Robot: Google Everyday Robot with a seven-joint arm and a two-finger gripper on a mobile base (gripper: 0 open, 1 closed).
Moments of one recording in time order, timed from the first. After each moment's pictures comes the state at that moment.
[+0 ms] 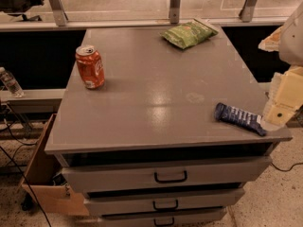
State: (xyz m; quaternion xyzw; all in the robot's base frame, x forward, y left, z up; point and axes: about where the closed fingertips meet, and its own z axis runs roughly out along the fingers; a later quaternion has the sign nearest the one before) arm 0.438 -0.217 0.976 -0.60 0.78 -0.03 0.16
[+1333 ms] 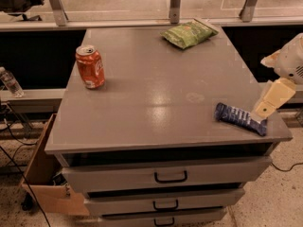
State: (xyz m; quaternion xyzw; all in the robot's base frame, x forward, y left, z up) arm 0.522 -0.277 0.891 -0.53 0.82 0.02 0.22
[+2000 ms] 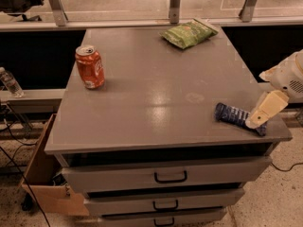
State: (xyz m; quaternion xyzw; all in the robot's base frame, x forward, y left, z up) arm 0.534 -0.288 0.845 -0.50 0.83 0.06 0.23
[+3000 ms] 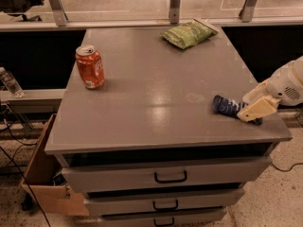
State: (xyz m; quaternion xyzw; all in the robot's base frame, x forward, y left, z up) arm 0.523 -0.276 0.827 -0.47 0.85 0.10 0.23
